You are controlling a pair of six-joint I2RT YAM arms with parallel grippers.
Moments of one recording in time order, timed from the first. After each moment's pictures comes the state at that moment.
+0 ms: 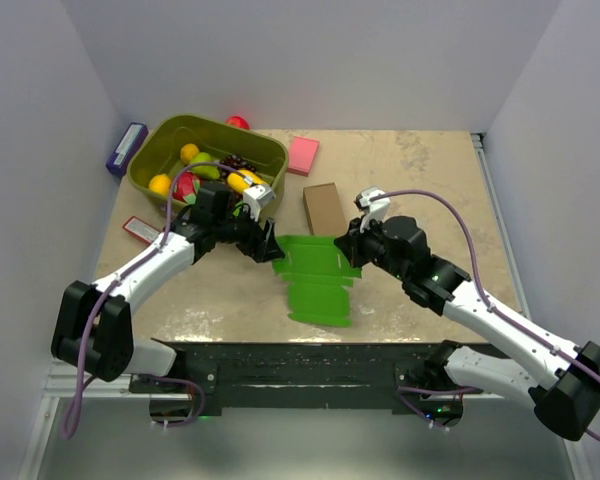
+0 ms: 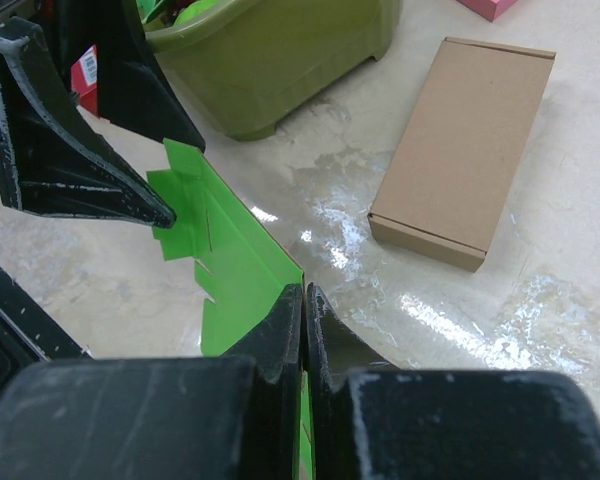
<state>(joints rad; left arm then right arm) -0.38 1.38 0.90 -0.25 0.67 0.01 0.73 0.99 0.78 -0.14 0.04 0.26</state>
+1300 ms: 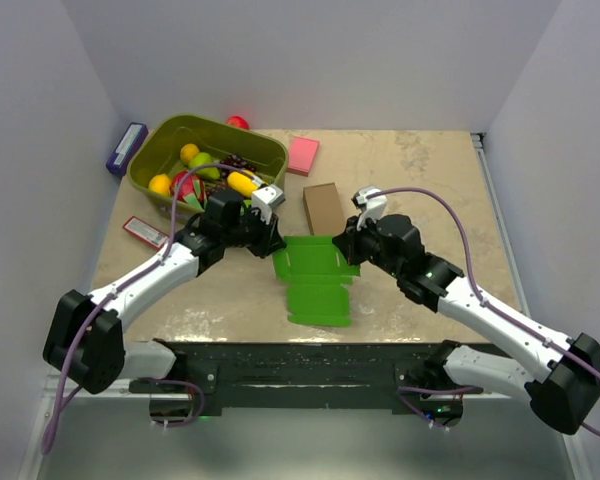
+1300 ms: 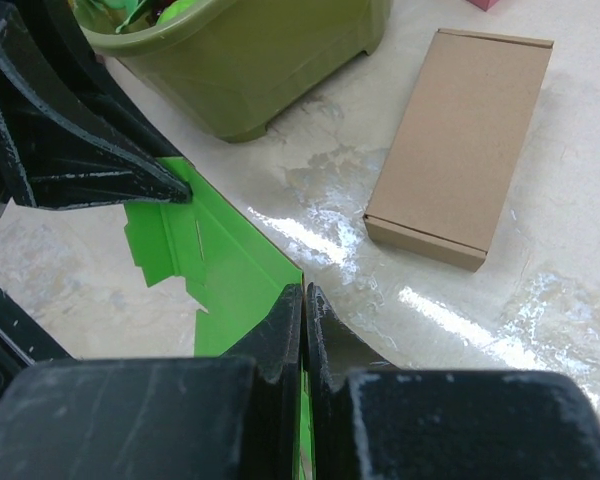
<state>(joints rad) -0.50 1.32 0.87 -0.14 0.47 -0.04 0.73 1.03 0.78 -0.12 0.06 0.28</state>
